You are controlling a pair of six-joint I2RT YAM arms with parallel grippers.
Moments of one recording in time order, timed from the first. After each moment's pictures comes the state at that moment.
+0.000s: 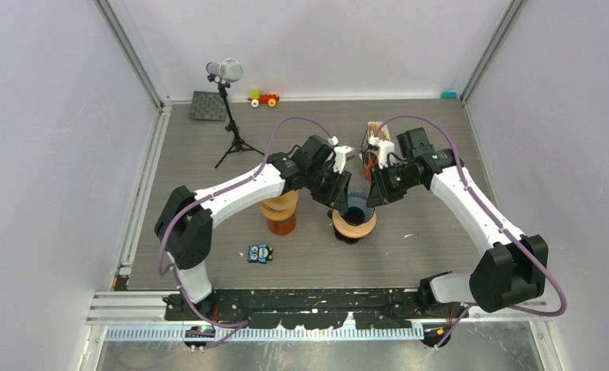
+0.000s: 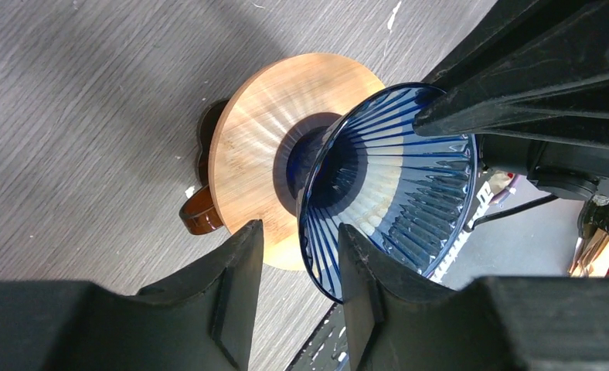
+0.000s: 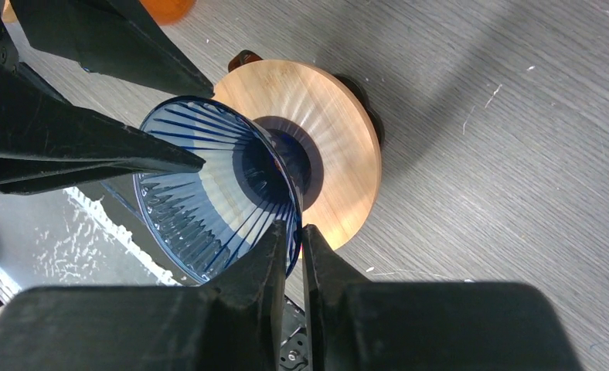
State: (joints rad) left arm -0.84 1.77 1.44 -0.52 0.40 -0.34; right arm 0.26 1.33 1.13 -0.92 -0.52 -0.08
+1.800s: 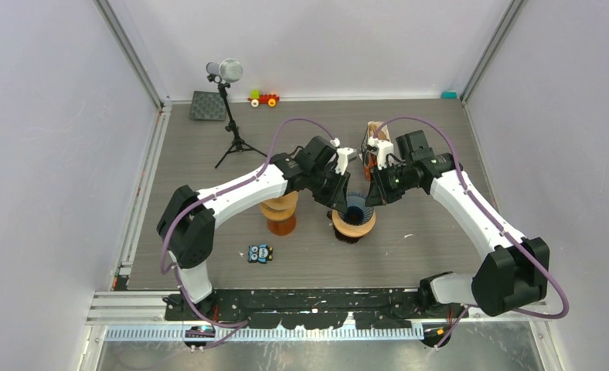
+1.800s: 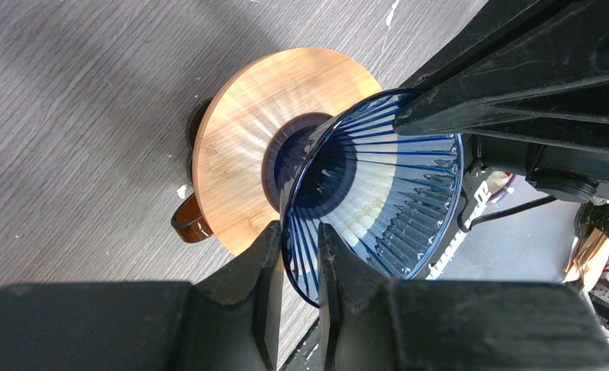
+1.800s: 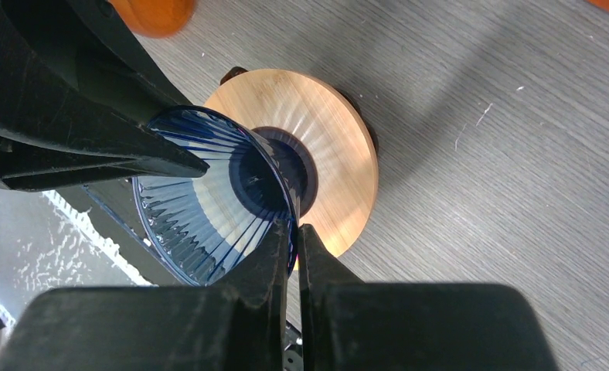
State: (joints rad) left arm -0.86 1.79 1.44 -0.53 0.40 -0.35; right arm 0.29 1.32 1.08 -0.84 -0.49 -0.07
